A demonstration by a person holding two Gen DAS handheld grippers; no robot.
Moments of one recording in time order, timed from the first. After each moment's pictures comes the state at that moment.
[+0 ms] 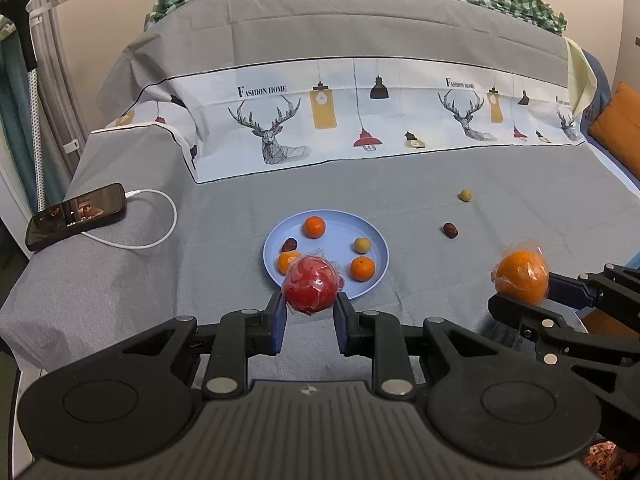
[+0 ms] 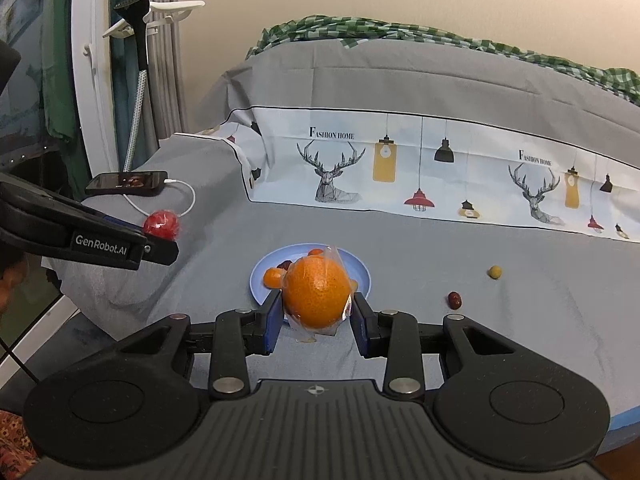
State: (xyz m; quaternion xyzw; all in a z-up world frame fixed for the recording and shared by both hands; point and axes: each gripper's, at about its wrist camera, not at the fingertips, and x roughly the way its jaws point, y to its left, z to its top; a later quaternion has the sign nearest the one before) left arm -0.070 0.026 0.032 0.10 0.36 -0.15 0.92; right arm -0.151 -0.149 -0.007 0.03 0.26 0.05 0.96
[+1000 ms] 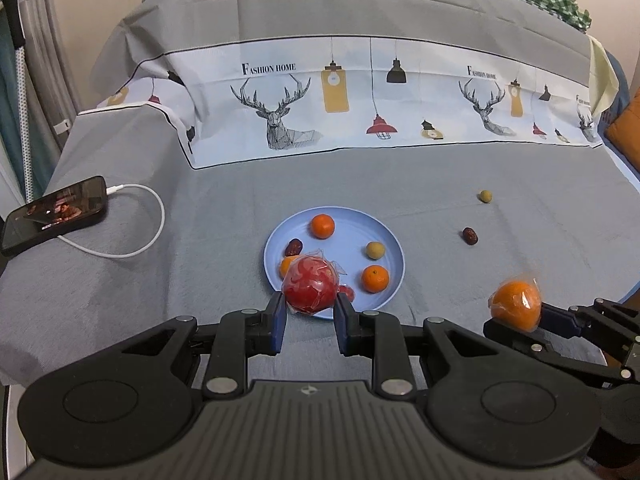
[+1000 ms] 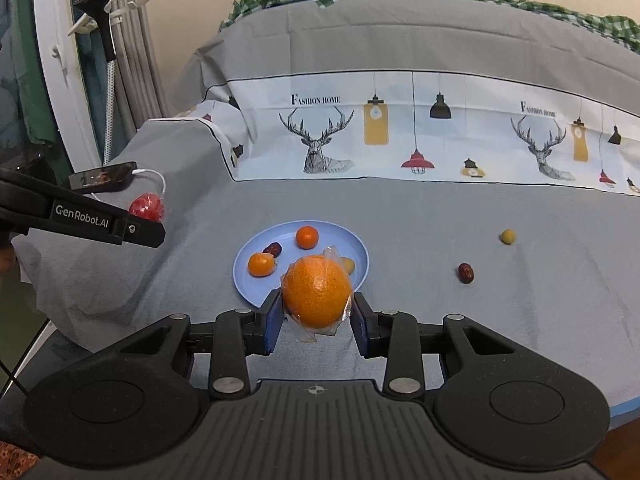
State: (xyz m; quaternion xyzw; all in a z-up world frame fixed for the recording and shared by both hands) left arm 0.000 0.015 0.014 0.09 0.40 -0.14 0.90; right arm -0.091 -0.163 -0.037 0.08 0.31 0.04 0.95
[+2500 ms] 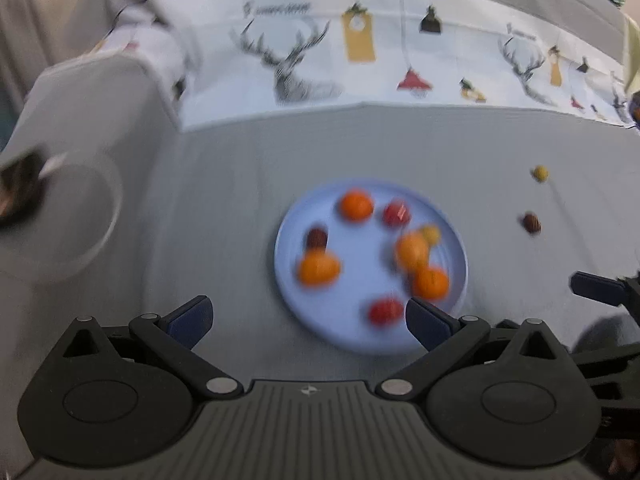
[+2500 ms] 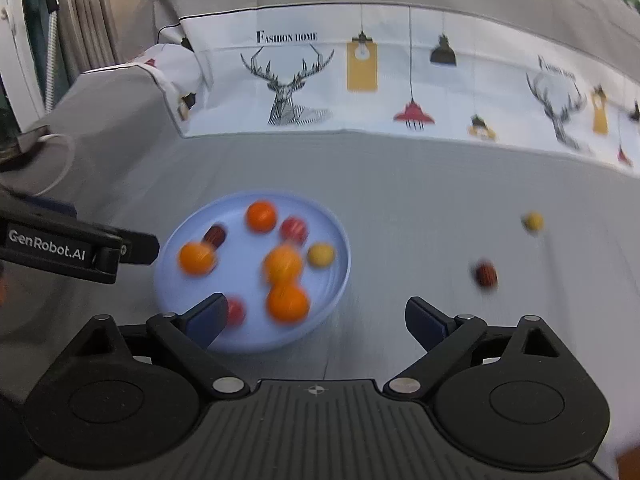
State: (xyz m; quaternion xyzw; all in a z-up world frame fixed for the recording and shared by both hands) left arm 0.092 0.015 -0.067 0.10 0.46 -0.11 0.88; right arm 0.025 -0.165 -0.096 0.07 0.39 0.02 0.92
